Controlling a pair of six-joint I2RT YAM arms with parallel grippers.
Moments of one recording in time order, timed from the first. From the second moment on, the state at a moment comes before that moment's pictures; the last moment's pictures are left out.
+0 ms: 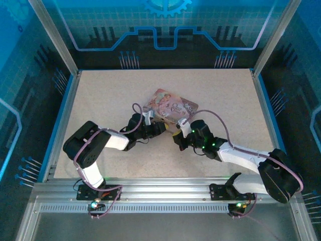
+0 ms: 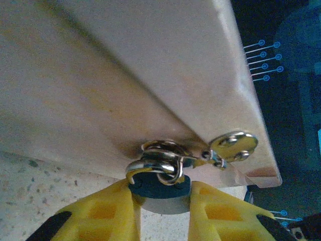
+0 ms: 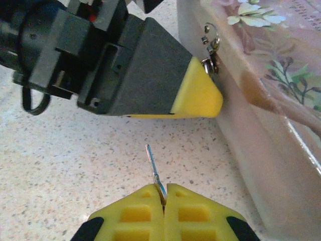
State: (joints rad) left arm -0.55 1.74 0.60 0.71 0.44 -1.00; right arm 0.69 1.27 0.50 0.18 -0.21 0.14
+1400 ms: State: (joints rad) left arm -0.65 1.69 0.60 0.67 0.29 -1.13; right arm 0.69 1.45 0.45 0.39 -0.08 0.16
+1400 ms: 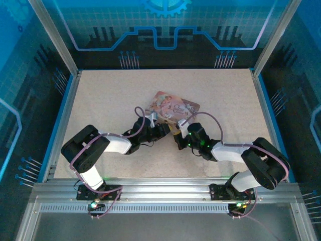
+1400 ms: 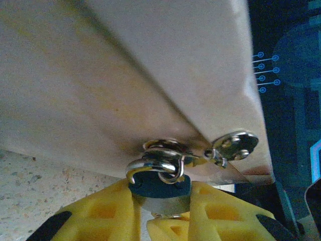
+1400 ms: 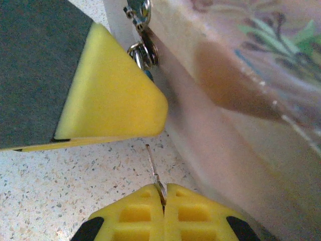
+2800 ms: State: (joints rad) left arm -0.65 1.69 0.60 0.68 0.24 -1.14; right arm 0.65 1.50 0.50 0.43 -0.13 0.18
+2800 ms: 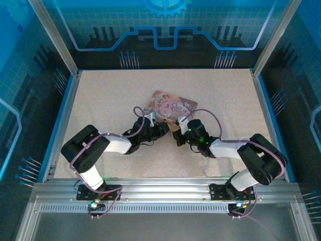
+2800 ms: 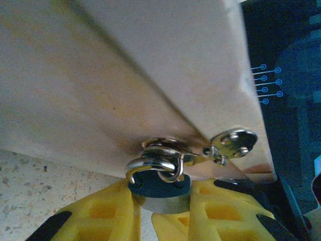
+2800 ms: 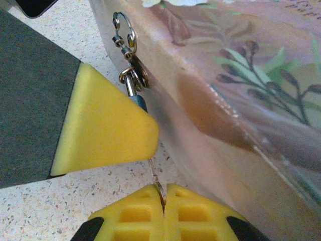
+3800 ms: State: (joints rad) left arm -0.65 1.69 0.61 0.70 0.18 -1.17; right arm 0.58 1.59 0.52 0.60 -0.28 0.19
